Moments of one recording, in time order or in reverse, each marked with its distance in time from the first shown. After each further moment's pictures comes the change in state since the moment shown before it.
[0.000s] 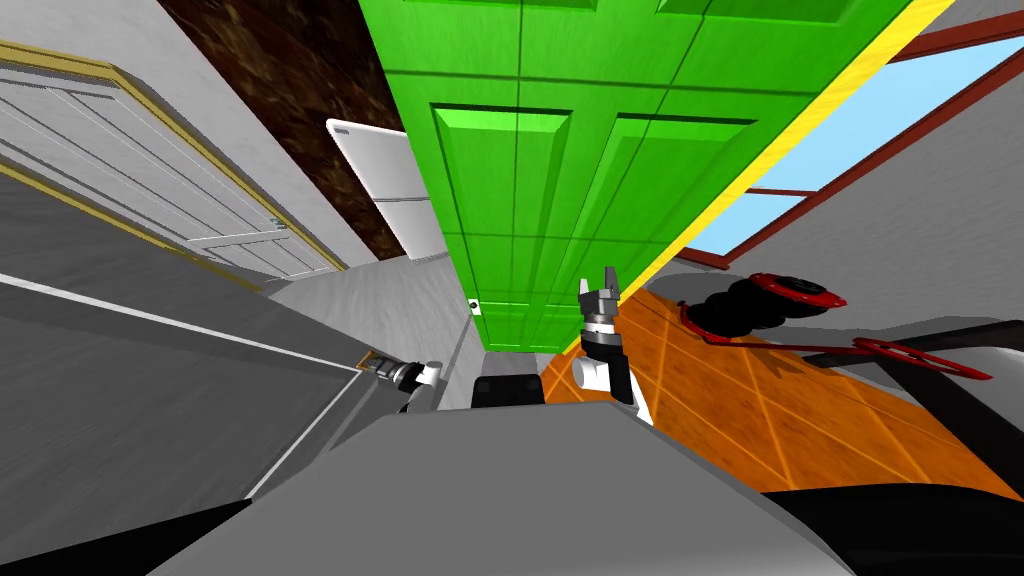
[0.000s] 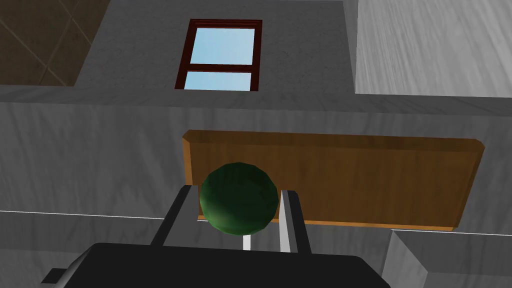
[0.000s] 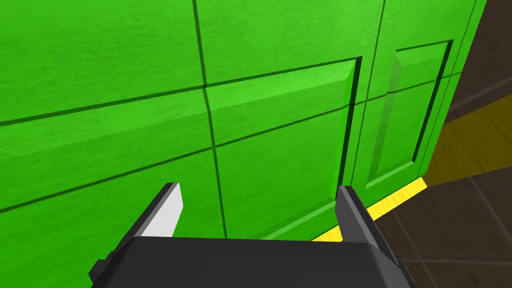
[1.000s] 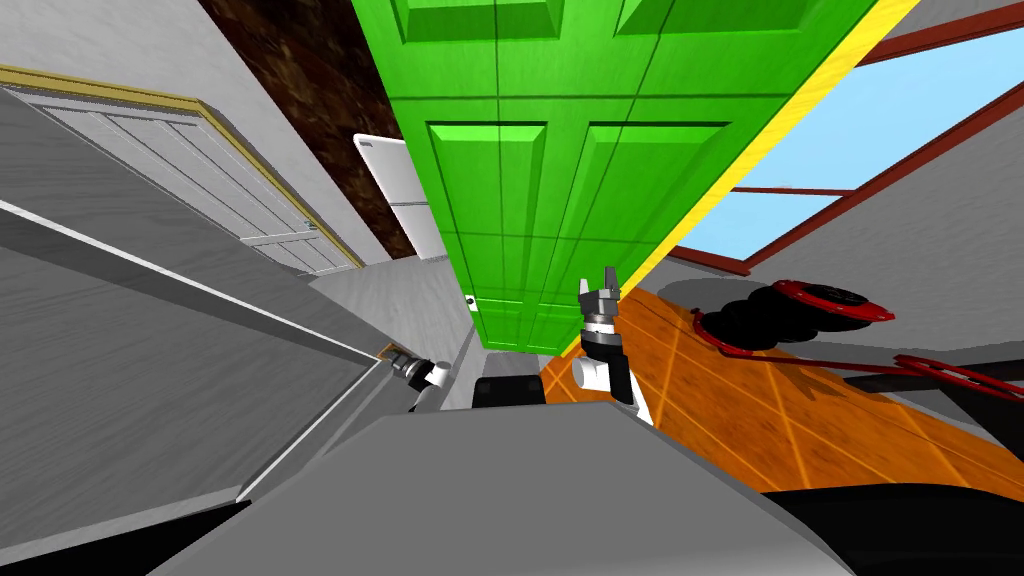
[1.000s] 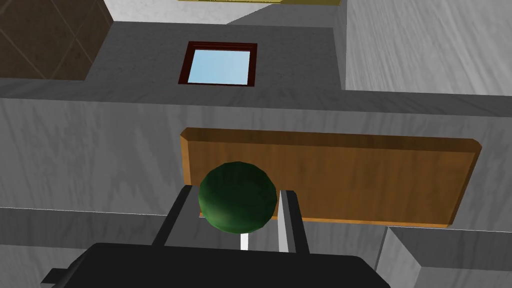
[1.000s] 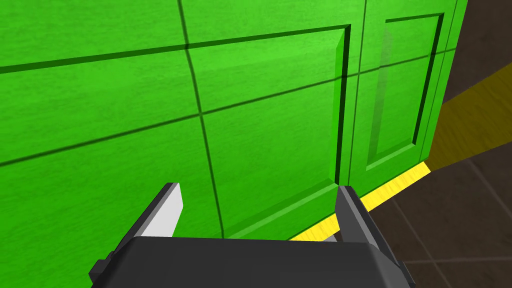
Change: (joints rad) arm 0.016 -0.046 -0.069 -0.008 -0.068 0.039 0.037
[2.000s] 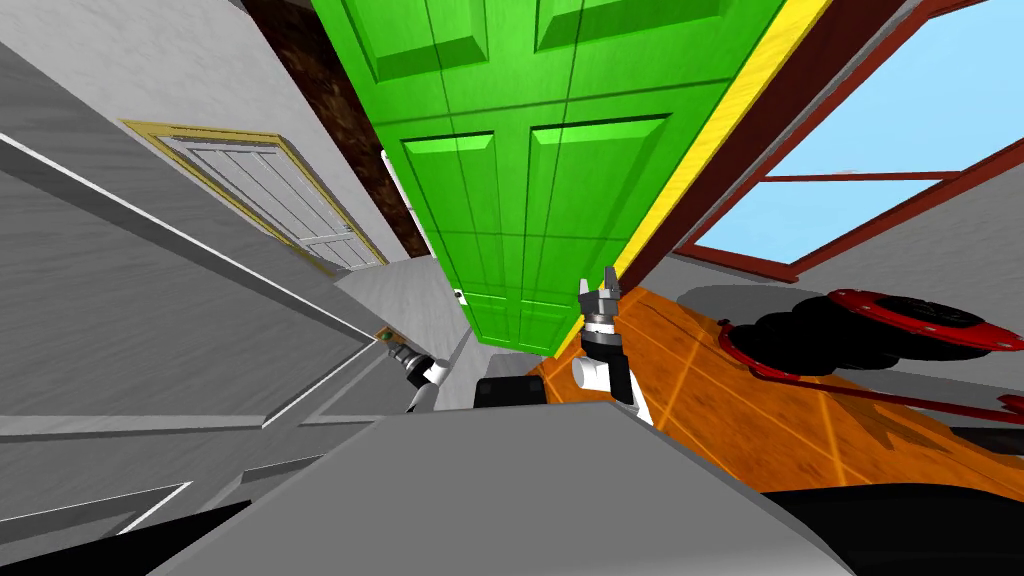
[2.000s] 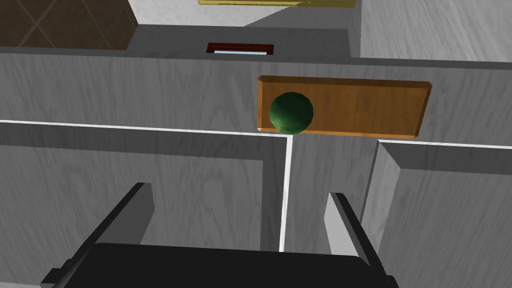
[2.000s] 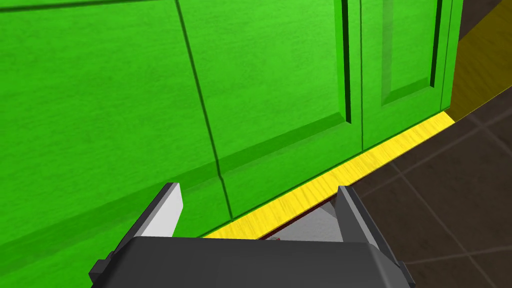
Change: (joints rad) arm 0.003 0.027 -0.052 -0.025 -0.044 0.072 0.027
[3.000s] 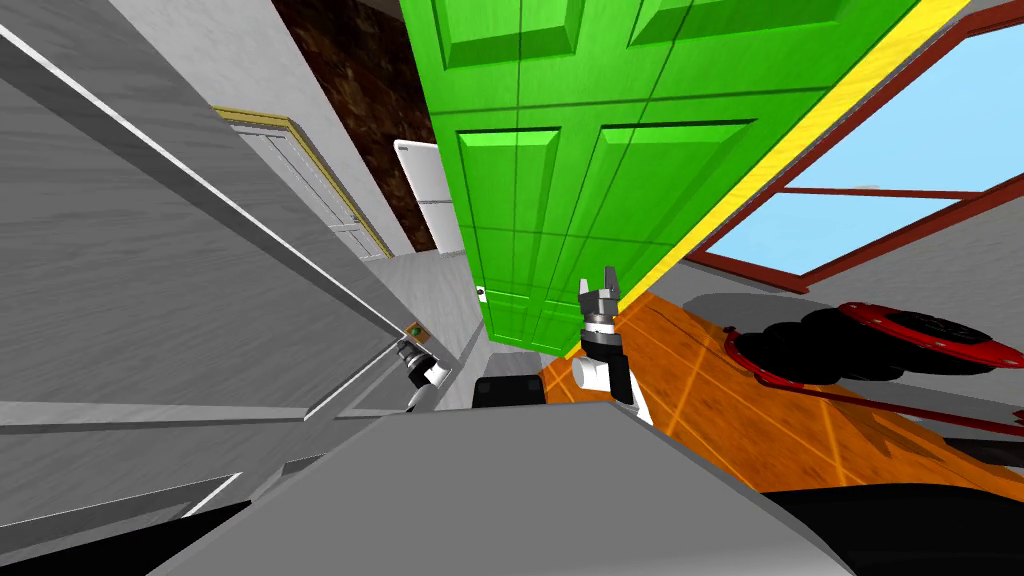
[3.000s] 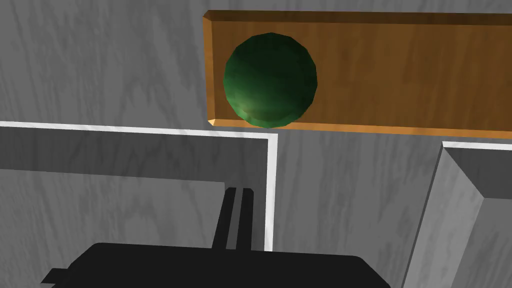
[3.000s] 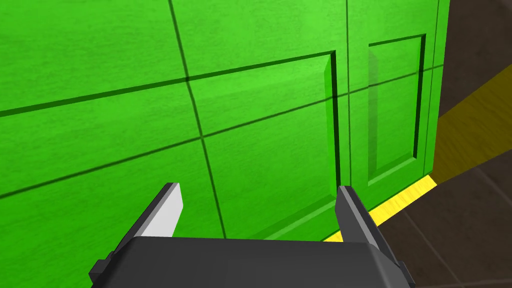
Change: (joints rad) arm 0.003 0.024 -0.051 0.033 -0.066 -0.019 0.057
